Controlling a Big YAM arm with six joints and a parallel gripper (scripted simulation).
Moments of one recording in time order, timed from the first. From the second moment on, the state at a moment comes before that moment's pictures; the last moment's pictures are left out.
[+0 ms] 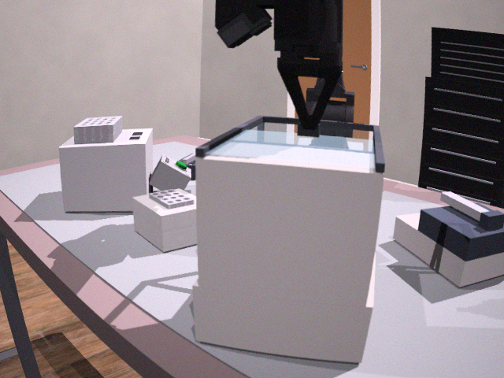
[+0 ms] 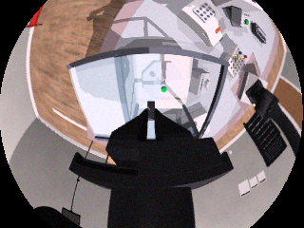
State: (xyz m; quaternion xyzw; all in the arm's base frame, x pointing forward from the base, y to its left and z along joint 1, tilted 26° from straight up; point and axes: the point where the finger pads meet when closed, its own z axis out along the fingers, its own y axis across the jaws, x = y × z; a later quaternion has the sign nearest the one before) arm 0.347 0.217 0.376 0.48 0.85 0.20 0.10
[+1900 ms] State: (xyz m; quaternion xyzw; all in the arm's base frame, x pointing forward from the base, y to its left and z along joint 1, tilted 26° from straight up) arm 0.308 0.194 0.354 0.48 0.85 0.20 0.10
